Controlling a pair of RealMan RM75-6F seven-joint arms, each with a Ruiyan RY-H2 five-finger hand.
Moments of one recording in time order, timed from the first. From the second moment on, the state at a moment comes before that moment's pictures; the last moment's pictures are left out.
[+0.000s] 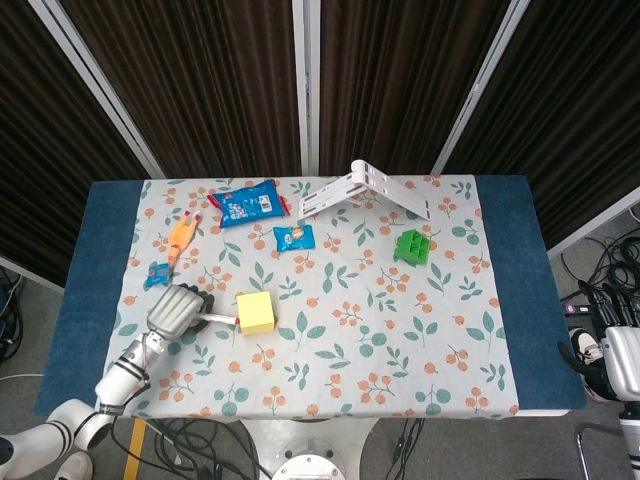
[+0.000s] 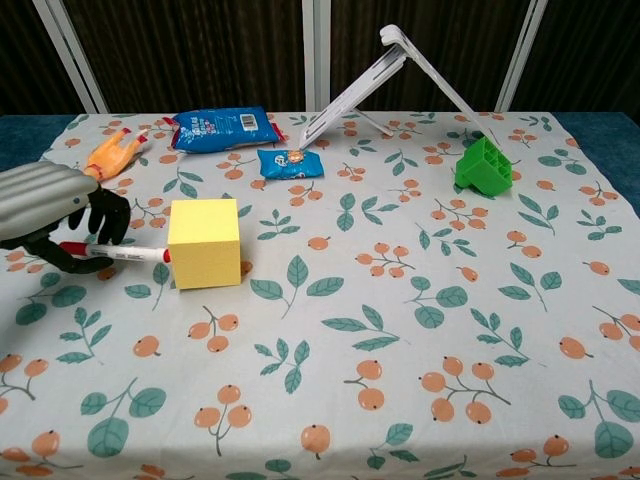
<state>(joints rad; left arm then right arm) -0.53 -1.68 0.00 -0.96 1.60 1.11 -0.07 0.06 -1.02 0.07 -1.59 -1.50 1.48 0.21</state>
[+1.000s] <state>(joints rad) -0.60 -1.67 -0.06 -1.09 1.44 0.99 0.10 0.07 -1.04 0.07 -1.56 -1.51 1.48 0.25</state>
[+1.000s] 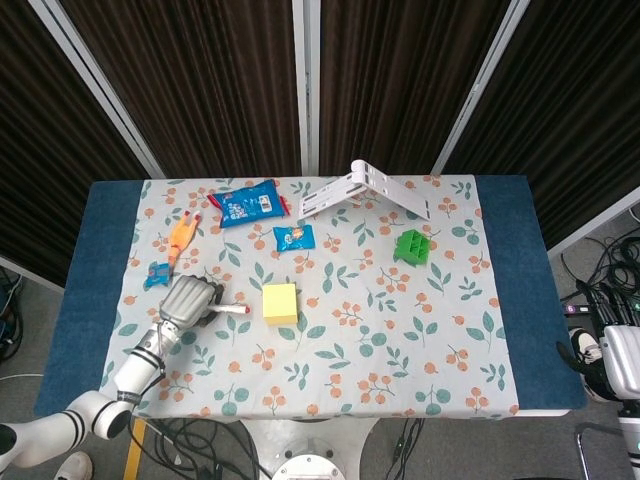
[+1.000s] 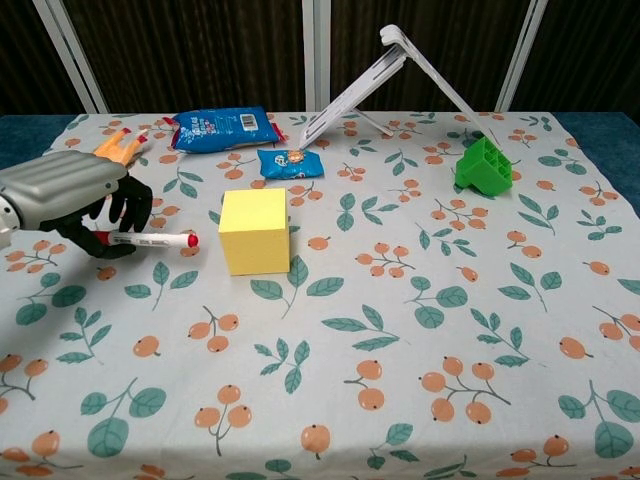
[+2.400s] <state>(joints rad) -0.95 -1.94 -0.28 -0.94 1.23 0.76 0.30 0.06 -1.04 0.08 -1.50 -1.47 1.46 0.29</state>
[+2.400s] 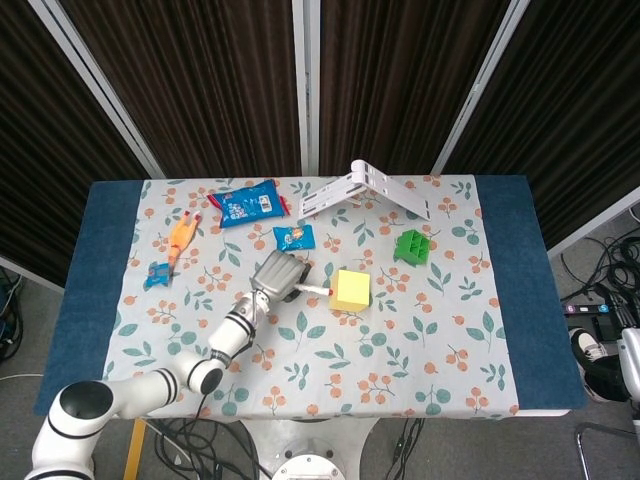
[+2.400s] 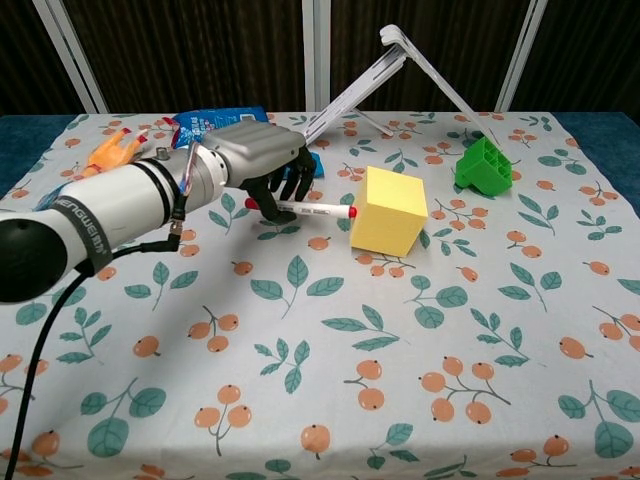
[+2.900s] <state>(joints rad) -0.75 -1.74 -0.18 -1.16 1.22 0.94 0.29 0.06 -1.05 0.08 -1.50 -1.50 1.47 0.30</state>
